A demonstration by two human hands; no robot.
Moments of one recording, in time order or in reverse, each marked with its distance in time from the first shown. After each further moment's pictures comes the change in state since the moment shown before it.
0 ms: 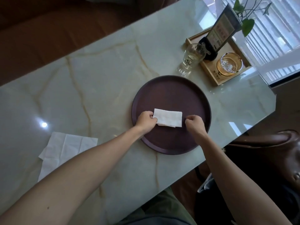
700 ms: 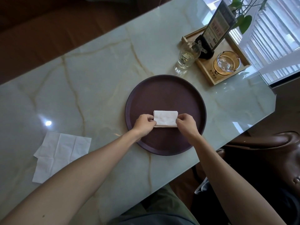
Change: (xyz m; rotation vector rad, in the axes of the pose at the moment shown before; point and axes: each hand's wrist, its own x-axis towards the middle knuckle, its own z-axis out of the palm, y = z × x) left_hand 0.000 0.002 0.025 -0.056 -0.039 -0.073; right_hand 0.010 0.002 -0.001 -0.020 -0.084 -0.086
